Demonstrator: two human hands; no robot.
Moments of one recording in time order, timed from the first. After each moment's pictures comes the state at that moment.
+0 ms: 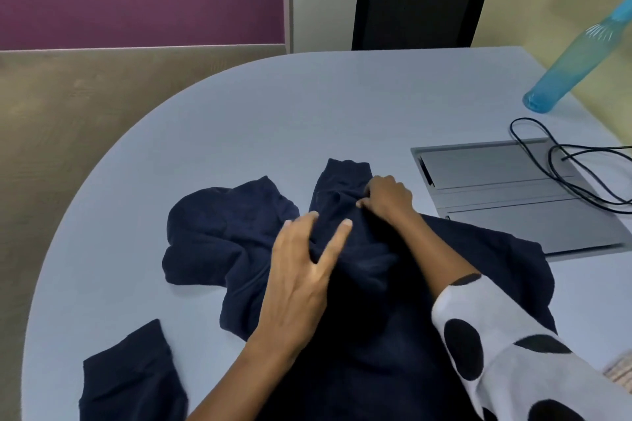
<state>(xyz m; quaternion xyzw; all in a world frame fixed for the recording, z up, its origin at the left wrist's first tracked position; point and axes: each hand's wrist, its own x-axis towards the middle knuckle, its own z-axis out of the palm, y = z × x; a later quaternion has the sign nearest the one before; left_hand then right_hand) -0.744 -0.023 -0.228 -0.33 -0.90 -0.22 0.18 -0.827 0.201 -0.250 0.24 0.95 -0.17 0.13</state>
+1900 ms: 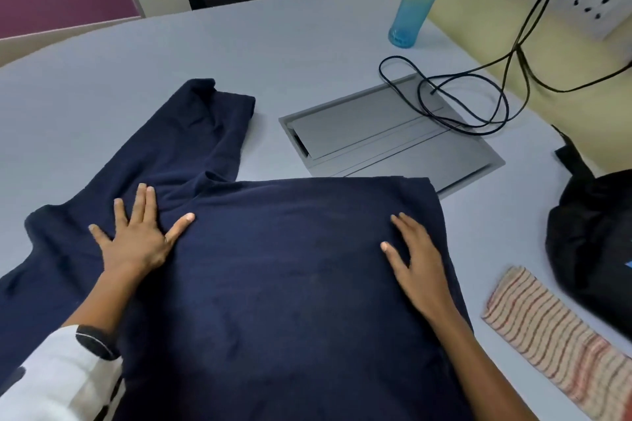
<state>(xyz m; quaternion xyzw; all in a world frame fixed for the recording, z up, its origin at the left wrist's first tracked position) -0.898 0.051 -0.337 -0.17 -0.96 -0.05 -0.20 -0.579 0.325 -0.322 0.37 0.87 -0.29 -0.14</state>
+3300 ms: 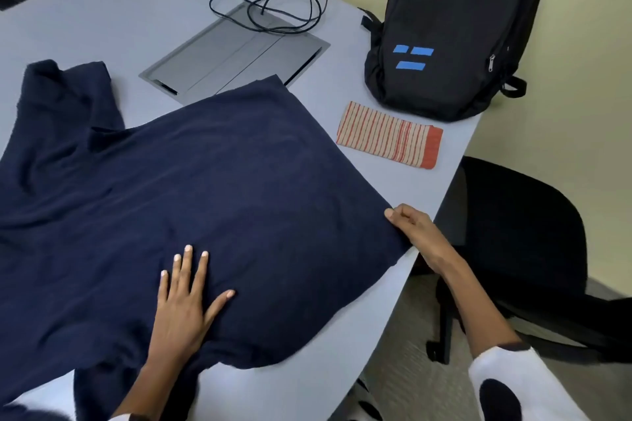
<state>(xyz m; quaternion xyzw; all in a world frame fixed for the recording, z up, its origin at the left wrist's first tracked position) -0.620 -0.065 -0.342 -0.54 -0.83 -0.05 -0.13 -0.291 0.169 -0.257 0.56 0.57 -0.58 -0.15</state>
